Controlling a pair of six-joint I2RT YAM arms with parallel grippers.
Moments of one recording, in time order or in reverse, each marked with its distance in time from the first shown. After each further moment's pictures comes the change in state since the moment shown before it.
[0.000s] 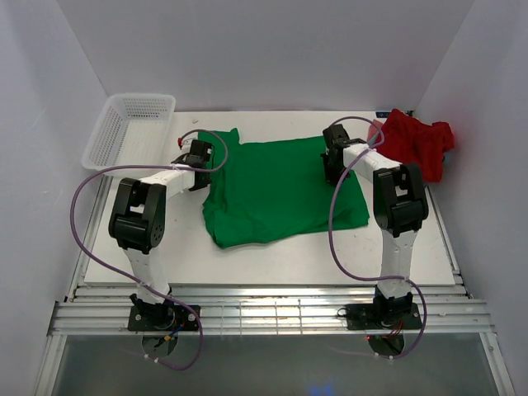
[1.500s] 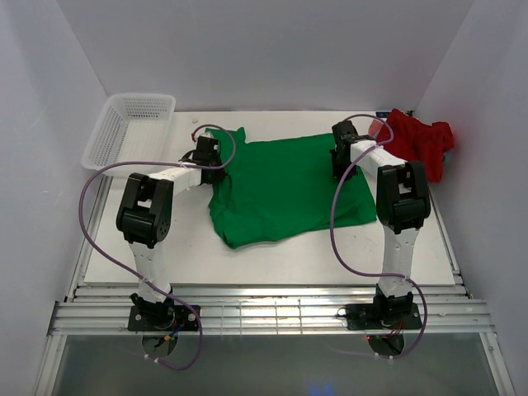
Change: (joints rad) left arm -0.011 0.082 0.062 0.161 0.312 -0.069; right arm -0.068 0.036 0.054 -0.031 0.008 0.026
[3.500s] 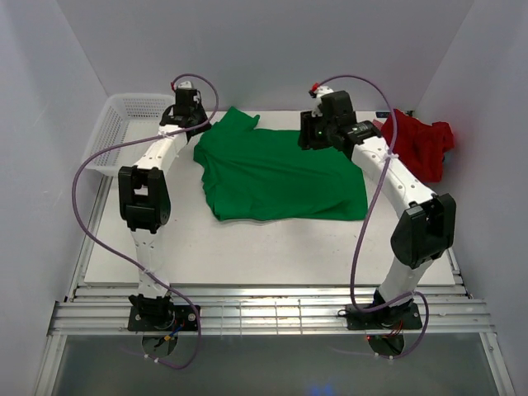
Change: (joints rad) left arm 0.127 0.209 0.621 -0.244 -0.039 0.126; right arm 0.156 -0.354 0.075 0.055 -0.192 0.007
